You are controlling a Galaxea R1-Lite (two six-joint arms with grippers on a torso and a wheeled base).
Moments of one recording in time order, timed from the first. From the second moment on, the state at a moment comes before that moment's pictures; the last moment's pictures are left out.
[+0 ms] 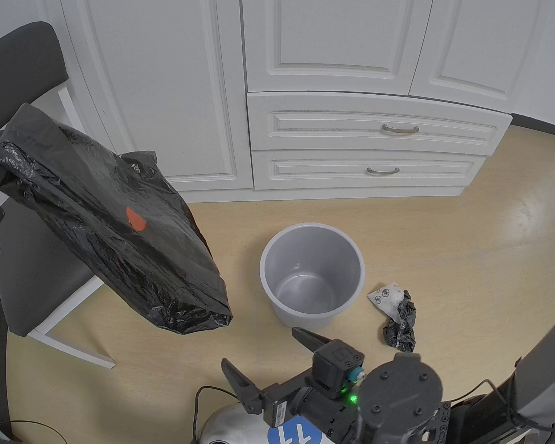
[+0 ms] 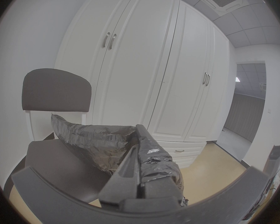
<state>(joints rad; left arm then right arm) -0.53 0.94 -0.63 -0.58 0.32 -0.11 1.18 1.96 -0.54 -1.28 -0.49 0.27</state>
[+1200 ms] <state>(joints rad) -0.54 0.93 -0.62 -0.58 0.32 -0.09 1.00 2.27 -1.00 -1.28 -0.71 0.39</state>
